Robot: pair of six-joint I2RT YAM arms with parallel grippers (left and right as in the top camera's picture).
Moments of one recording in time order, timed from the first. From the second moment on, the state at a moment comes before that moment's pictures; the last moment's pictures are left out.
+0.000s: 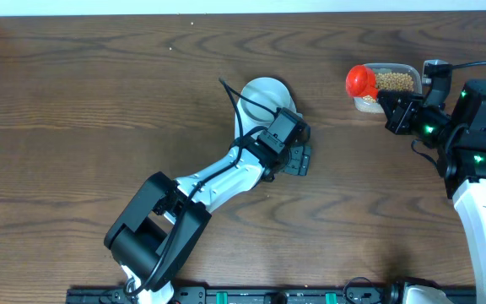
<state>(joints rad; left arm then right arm) -0.72 1.88 1.12 -0.29 0.06 -0.44 -0.14 1.26 0.93 -0.25 -0.63 0.29</state>
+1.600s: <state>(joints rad) -0.50 1.47 1.12 -0.38 0.02 -0.18 -0.14 1.27 0.93 -0.35 -0.54 0.29</state>
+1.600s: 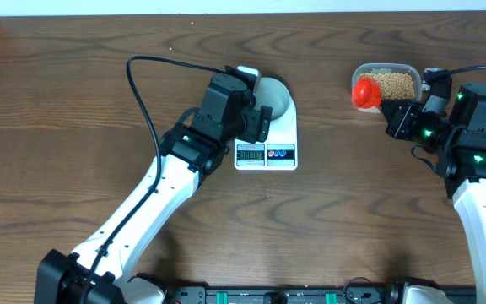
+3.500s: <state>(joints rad) -0.50 1.32 1.12 -0.72 0.02 0.02 -0.14 1.27 0.93 -0.42 -0.52 0.28</state>
